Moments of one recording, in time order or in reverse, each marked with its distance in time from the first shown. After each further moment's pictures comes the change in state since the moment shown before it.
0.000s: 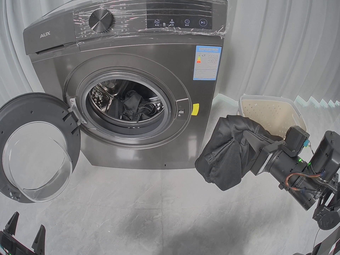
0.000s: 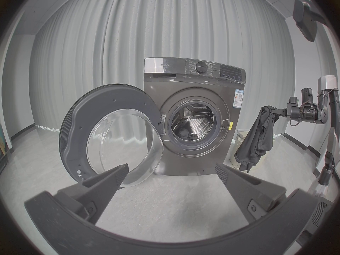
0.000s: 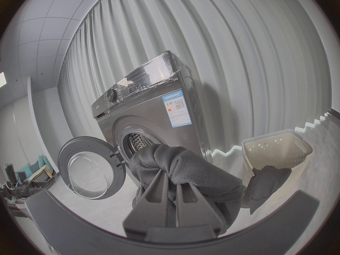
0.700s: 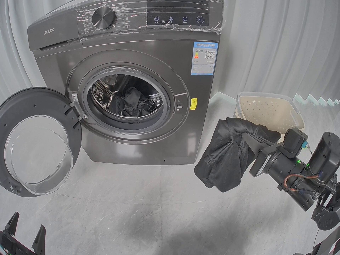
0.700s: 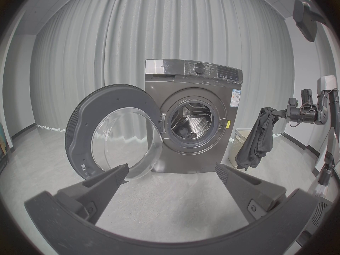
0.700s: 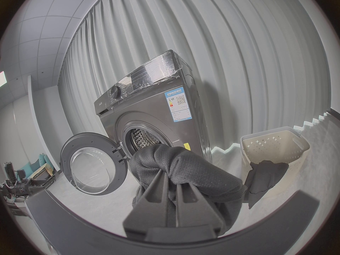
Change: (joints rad) left arm 0.000 0.000 0.000 0.000 0.001 -0.001; right arm -0.002 0.011 0.007 -0.001 0.003 0.001
